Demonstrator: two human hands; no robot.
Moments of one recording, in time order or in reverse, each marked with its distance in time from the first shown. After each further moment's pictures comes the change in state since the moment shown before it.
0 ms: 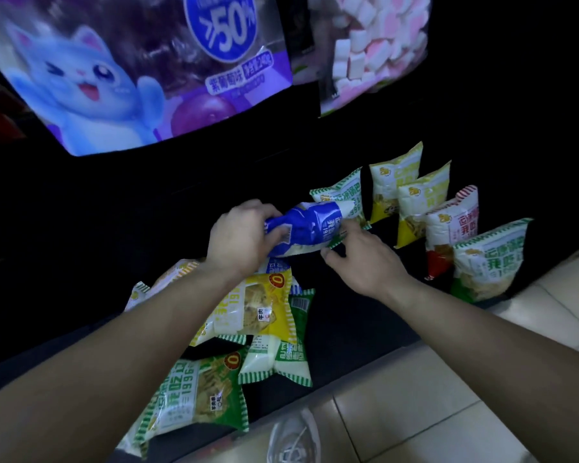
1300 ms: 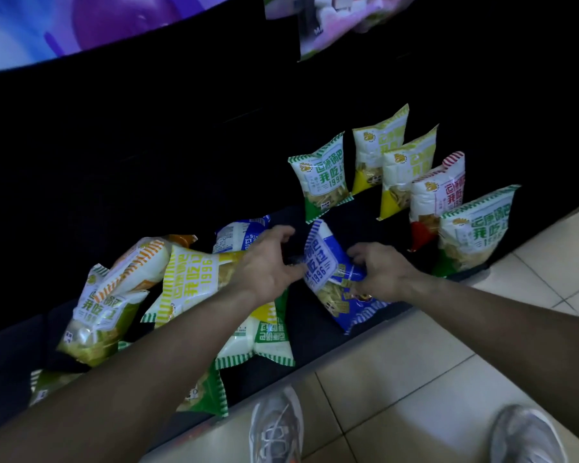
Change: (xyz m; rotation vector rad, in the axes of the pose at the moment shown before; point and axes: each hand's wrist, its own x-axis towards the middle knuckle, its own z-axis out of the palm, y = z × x) left_hand -0.050 0.039 0.078 -0.529 -0.426 -0.247; right_hand -0.009 0.081 0.022 -0.029 -0.338 0.241
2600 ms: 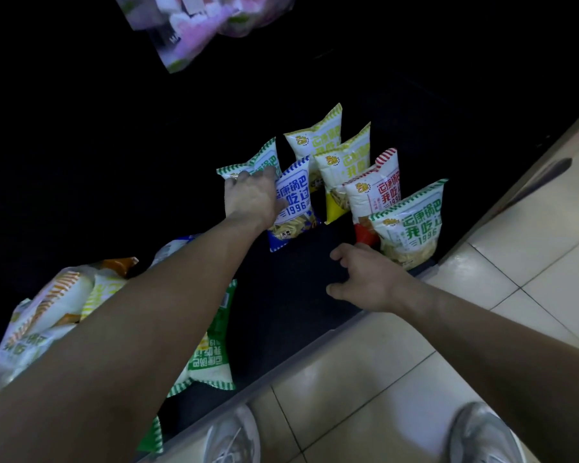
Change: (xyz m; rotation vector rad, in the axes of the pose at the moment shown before) left_hand 0.144 0.095 0.046 0.730 0.160 0.052; right_hand -0.023 0.067 -0.044 -0.040 0.013 -0.038
